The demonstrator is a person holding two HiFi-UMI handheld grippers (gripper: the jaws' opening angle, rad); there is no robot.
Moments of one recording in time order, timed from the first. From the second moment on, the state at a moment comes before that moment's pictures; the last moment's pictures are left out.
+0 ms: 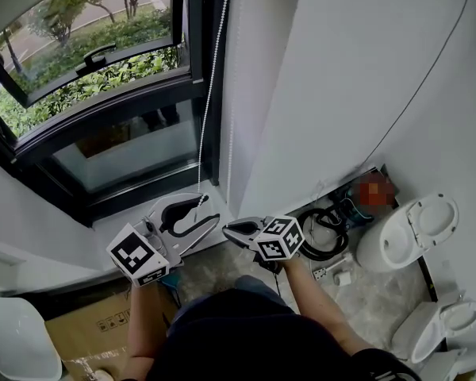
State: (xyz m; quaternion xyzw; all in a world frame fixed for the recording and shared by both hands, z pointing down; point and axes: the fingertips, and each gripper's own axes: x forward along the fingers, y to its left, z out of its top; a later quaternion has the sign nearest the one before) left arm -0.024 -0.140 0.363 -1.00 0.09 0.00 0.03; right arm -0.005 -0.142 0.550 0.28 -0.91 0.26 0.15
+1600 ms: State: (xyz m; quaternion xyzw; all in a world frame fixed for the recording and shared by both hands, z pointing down) left arm 0.034 -0.163 0.271 -0.99 0.07 0.12 -0.09; right arm -0.005 -0.107 0.547 0.25 -0.93 0.23 0.16
